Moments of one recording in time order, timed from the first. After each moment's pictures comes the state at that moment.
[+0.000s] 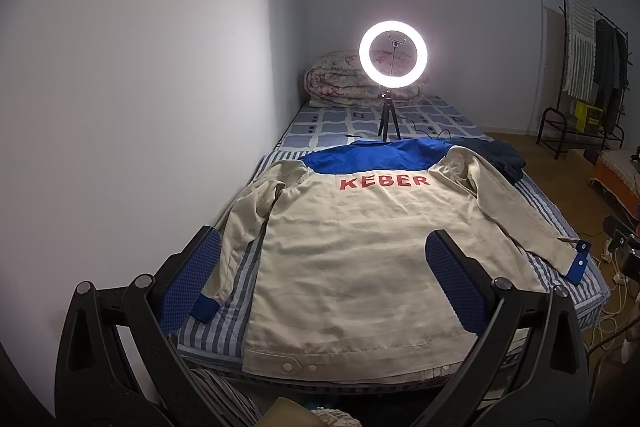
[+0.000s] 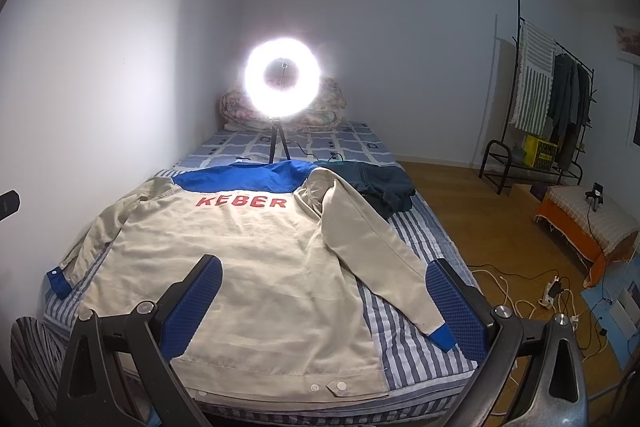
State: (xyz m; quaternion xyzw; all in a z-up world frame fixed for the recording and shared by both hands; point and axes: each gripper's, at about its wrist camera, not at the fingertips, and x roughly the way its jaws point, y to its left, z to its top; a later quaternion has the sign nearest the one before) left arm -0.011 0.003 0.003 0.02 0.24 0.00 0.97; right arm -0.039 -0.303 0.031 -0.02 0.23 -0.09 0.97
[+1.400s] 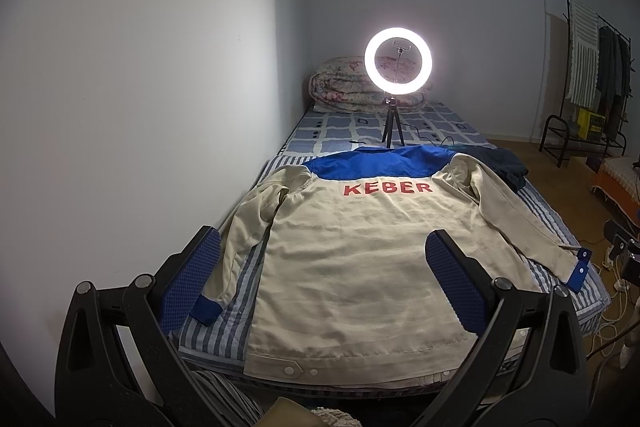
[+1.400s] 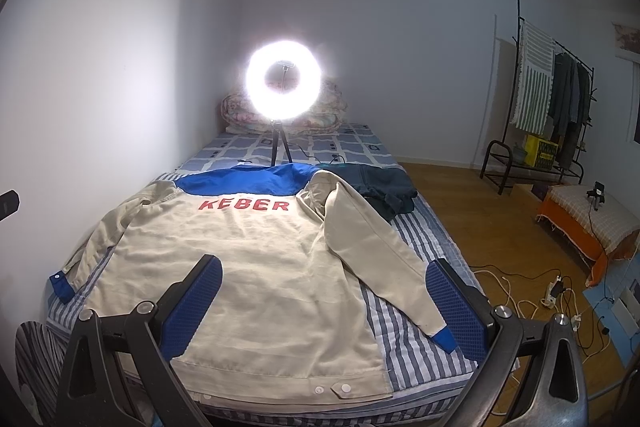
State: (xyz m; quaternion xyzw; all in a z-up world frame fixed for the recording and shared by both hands) left arm -0.015 0.009 0.013 0.01 0.23 0.01 0.97; right arm -0.043 -0.303 0.037 -0.02 0.23 -0.09 0.97
